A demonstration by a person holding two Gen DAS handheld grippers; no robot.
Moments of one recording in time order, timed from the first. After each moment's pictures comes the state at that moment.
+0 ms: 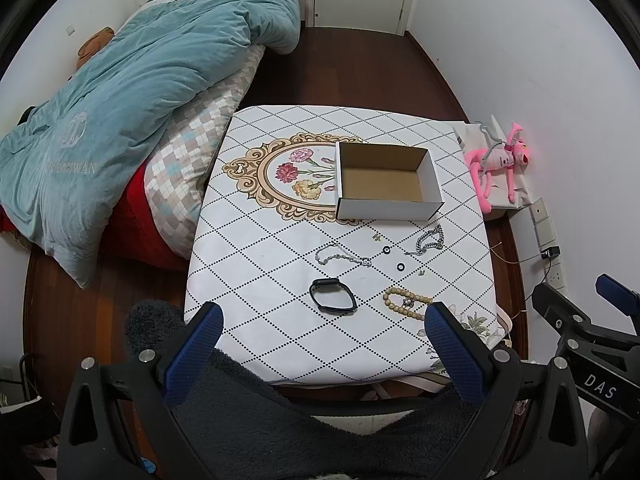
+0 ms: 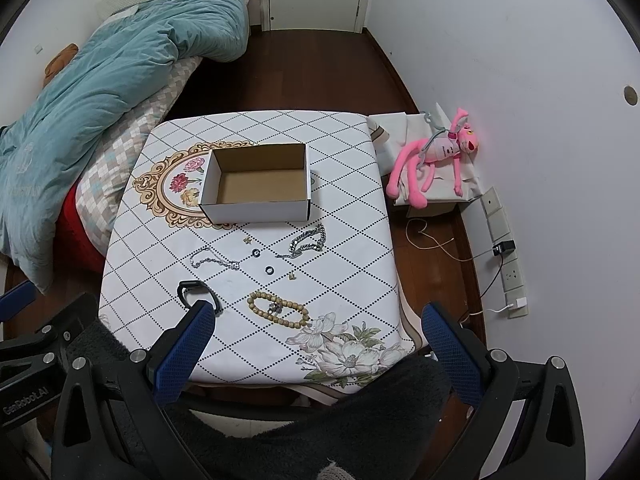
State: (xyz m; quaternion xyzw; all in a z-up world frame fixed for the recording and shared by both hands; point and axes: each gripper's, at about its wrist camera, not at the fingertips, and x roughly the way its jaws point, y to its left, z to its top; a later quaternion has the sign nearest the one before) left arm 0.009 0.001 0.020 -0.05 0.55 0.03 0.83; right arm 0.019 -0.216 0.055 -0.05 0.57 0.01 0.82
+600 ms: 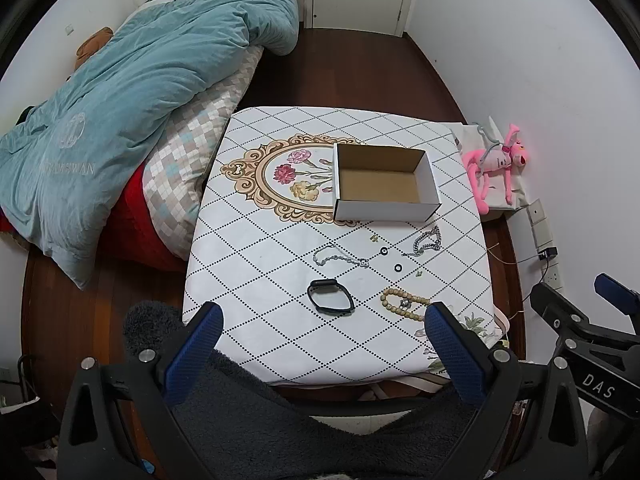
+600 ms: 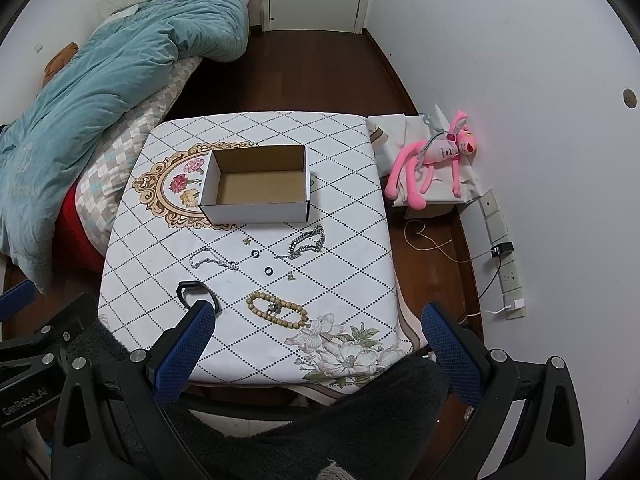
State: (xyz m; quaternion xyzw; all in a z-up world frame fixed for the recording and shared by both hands) left arm 0.011 -0.004 0.025 -0.05 0.55 0.03 0.83; right arm 0.019 -0.215 0.056 -0.05 0.57 0.01 0.82
